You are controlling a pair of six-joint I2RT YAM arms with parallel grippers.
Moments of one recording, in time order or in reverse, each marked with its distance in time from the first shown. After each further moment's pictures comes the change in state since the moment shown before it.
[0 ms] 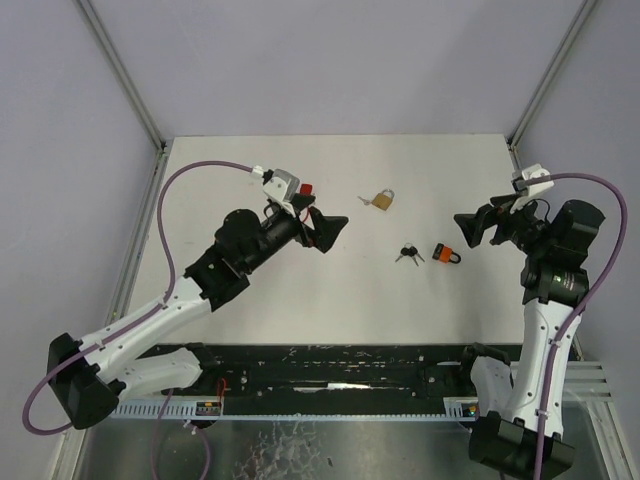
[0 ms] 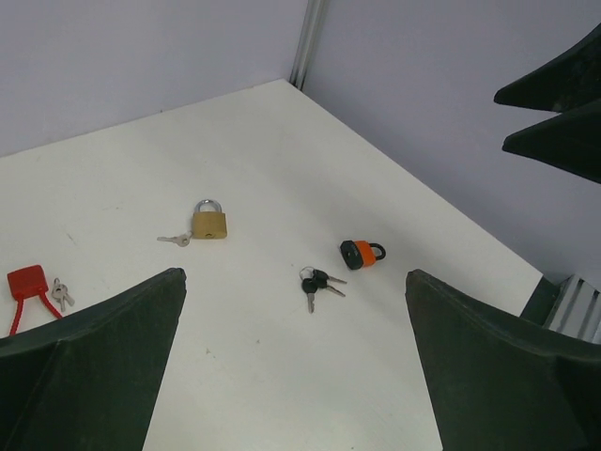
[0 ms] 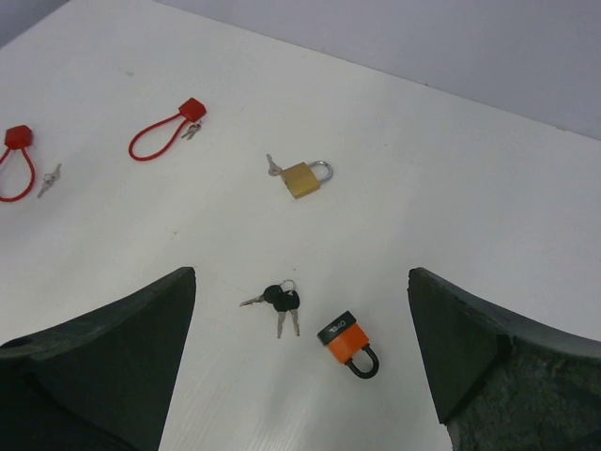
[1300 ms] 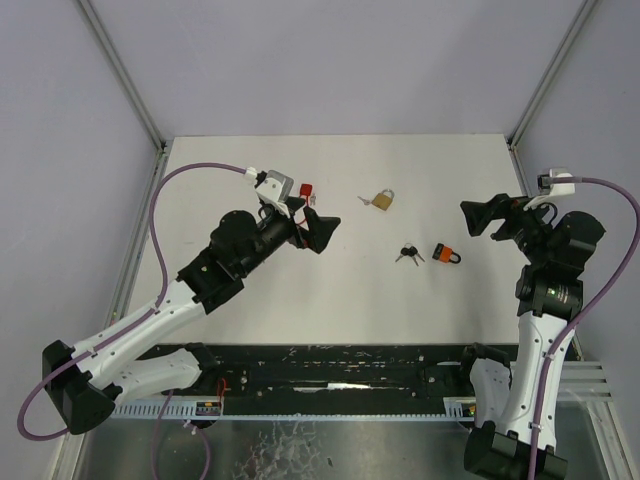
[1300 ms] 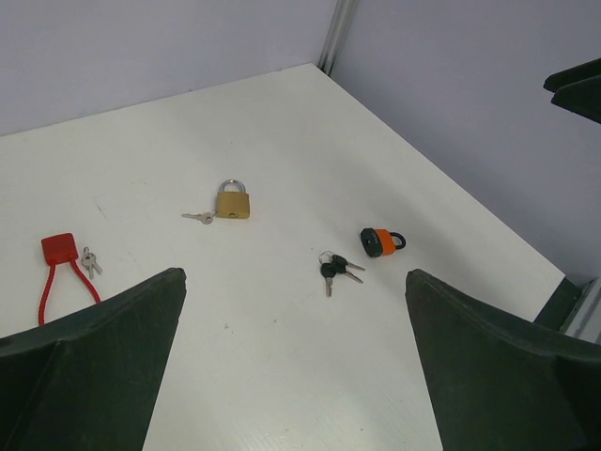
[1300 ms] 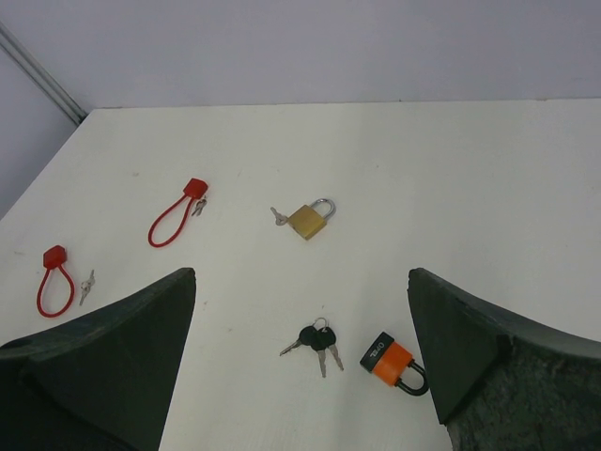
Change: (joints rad) left arm 0.000 -0.050 0.018 -0.100 -0.060 -0.008; right arm 0.000 -0.087 -0.075 0.174 0.148 0.390
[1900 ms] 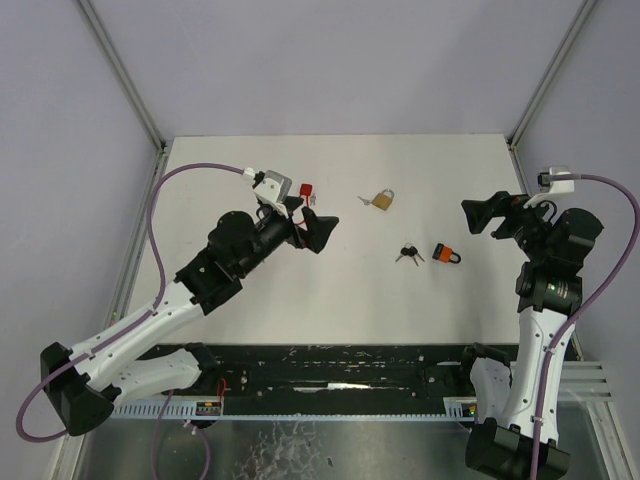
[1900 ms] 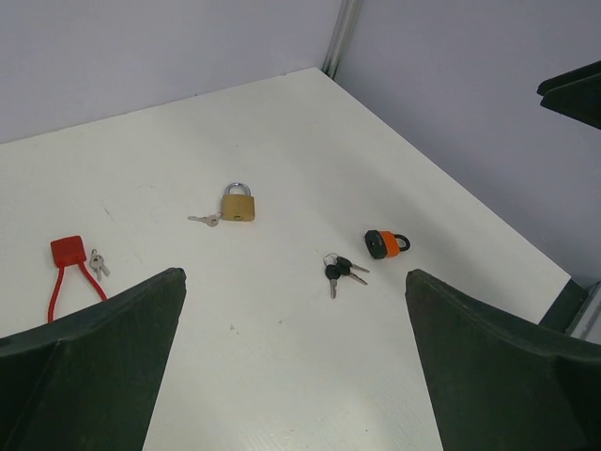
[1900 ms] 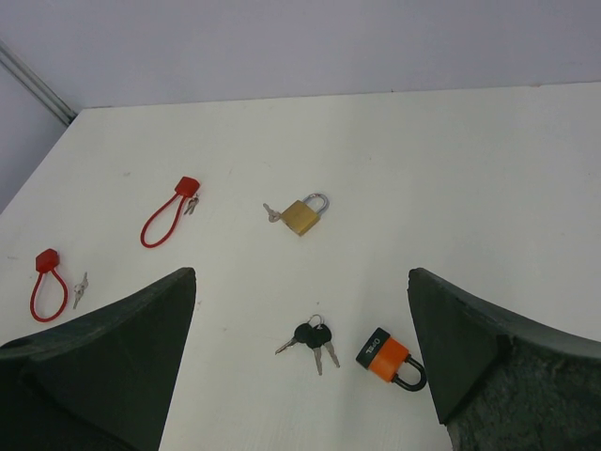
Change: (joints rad) left arm 0.000 -0.012 0.000 -0.008 -0.008 0.013; right arm 0.000 0.027 -0.006 0.006 0.021 0.003
